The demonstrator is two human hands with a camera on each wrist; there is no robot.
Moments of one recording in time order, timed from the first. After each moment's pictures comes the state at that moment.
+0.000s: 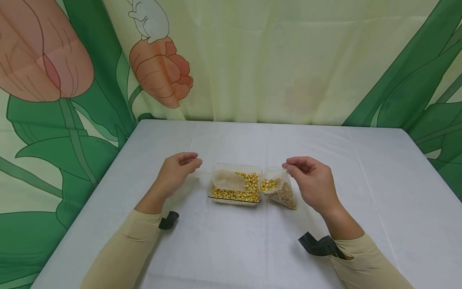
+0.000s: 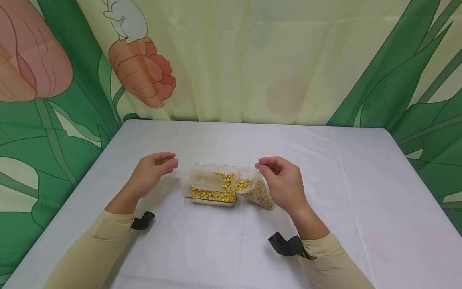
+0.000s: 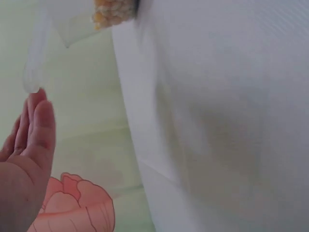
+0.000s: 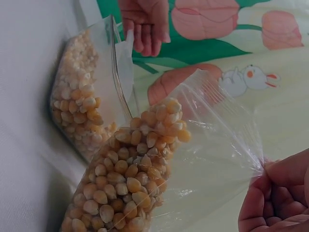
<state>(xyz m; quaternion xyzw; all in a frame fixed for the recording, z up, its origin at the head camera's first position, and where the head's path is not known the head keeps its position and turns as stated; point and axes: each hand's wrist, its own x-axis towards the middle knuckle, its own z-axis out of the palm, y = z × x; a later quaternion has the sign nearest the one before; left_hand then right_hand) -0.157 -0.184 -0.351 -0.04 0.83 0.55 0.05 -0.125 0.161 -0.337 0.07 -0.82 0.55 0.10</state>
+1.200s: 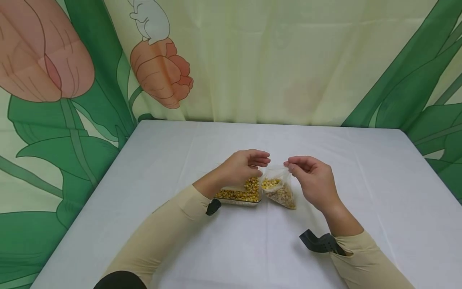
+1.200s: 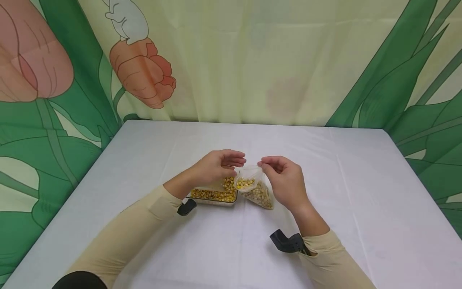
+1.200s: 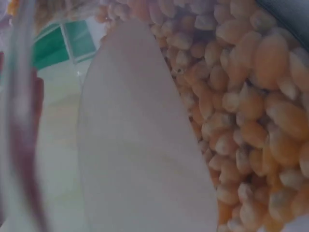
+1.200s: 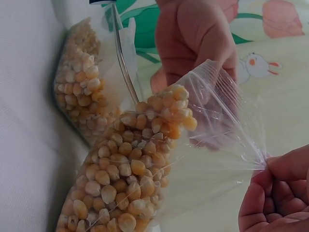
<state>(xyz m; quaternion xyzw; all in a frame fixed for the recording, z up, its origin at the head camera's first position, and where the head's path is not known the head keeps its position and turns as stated) -0.182 -0.050 -0.335 0.22 0.80 0.52 0.20 -0.132 0.169 -0.343 0.07 -0.82 0.57 0.08</state>
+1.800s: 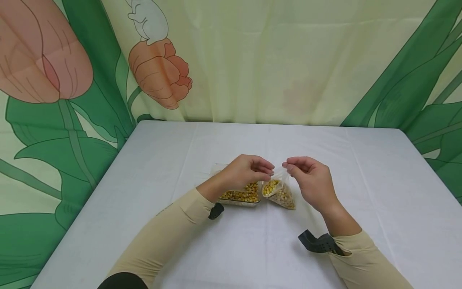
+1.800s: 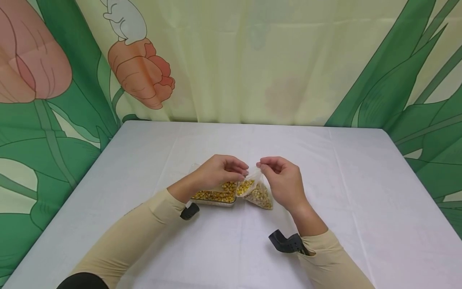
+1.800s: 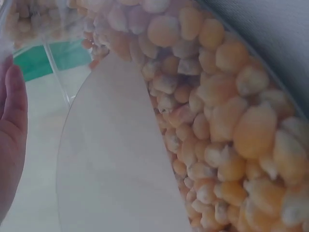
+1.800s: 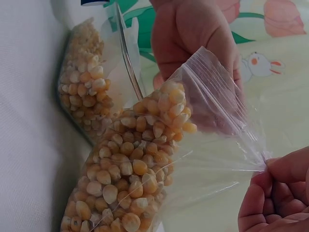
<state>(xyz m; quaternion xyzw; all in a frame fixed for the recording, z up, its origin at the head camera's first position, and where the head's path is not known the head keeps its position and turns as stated) -0.176 -0.042 -0.339 0.21 0.80 0.53 0.21 -0.133 0.170 -0.346 0.07 -0.82 0.57 0.07</state>
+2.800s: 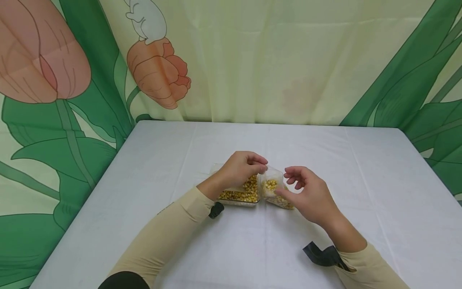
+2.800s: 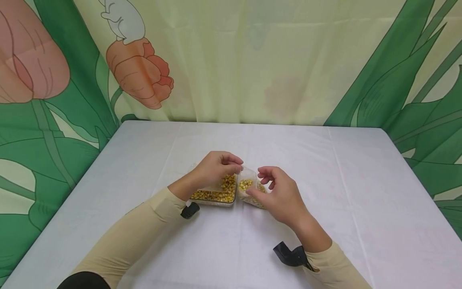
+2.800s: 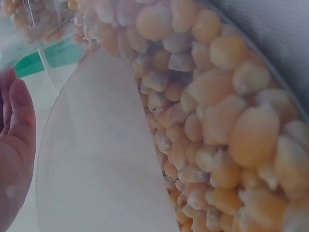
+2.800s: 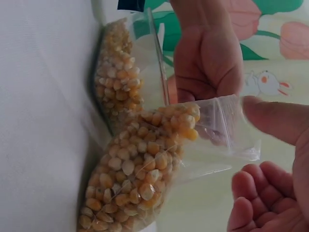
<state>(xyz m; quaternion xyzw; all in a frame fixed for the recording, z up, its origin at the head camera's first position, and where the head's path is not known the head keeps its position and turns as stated) -0.184 -0.039 -0.344 0.14 0.82 0.53 0.16 -0.109 0.173 -0.353 0.14 -0.89 0.44 0.08</state>
